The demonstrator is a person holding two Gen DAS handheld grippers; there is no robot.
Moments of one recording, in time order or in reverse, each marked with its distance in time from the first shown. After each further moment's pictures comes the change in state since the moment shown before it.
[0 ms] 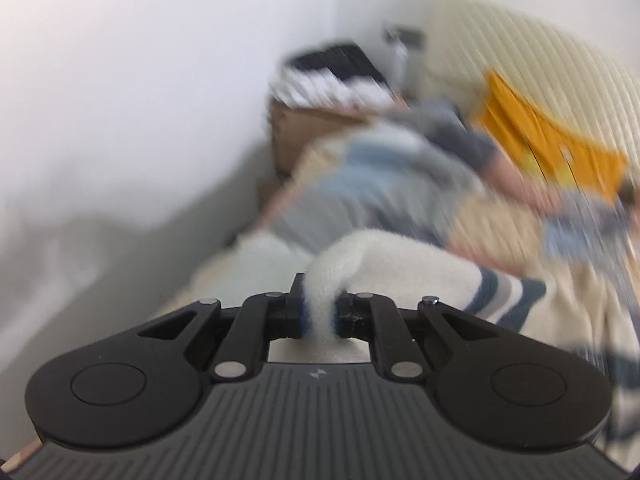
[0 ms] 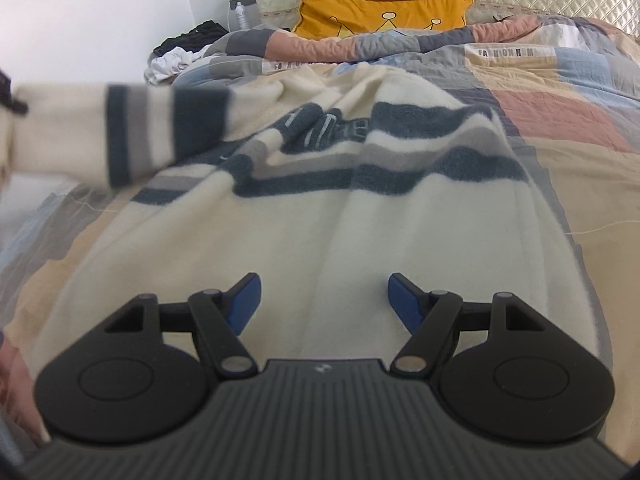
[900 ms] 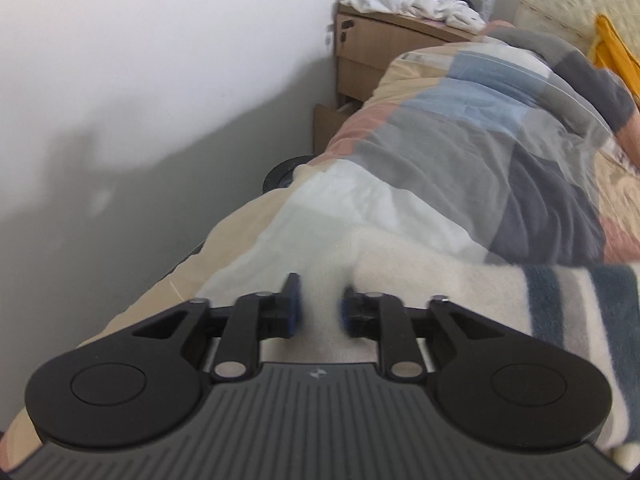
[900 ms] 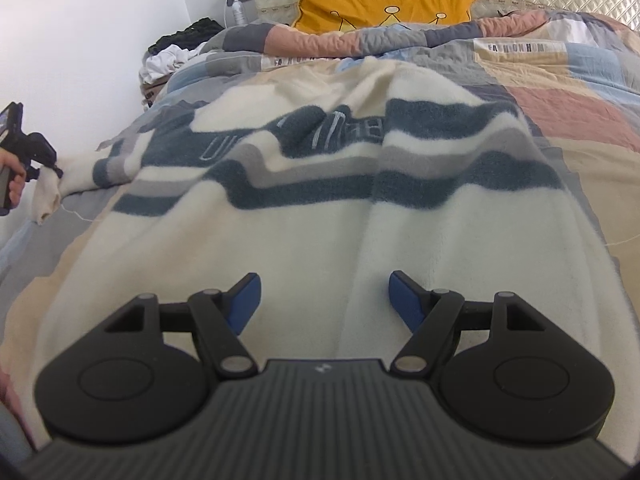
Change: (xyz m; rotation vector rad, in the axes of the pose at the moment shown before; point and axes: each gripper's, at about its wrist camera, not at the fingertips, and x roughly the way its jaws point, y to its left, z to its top) left arm 0.231 0.074 -0.047 -0.040 0.217 0.115; right arm 0.038 0.010 0.013 0.012 0.010 -0.004
